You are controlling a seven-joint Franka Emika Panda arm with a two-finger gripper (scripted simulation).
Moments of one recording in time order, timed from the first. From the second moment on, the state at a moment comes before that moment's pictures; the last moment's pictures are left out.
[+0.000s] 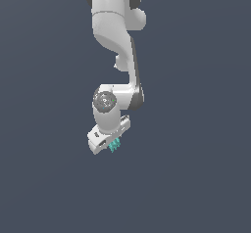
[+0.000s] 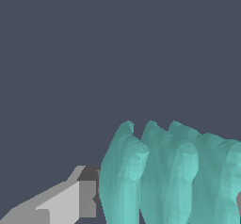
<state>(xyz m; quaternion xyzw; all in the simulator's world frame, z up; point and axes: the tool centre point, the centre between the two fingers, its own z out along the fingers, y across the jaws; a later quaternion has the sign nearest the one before) 0.053 -0.061 0.039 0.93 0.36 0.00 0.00</state>
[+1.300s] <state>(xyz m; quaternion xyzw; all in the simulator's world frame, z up) -0.011 -0.092 0.107 0.93 0.36 0.00 0.00</state>
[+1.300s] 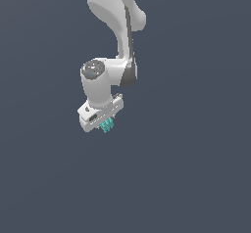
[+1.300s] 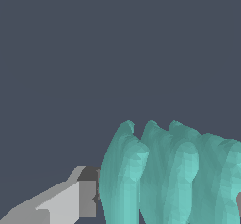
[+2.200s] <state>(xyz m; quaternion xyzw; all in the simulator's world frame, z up) -0.095 -0.137 0.201 0.93 0.36 0.00 0.00</state>
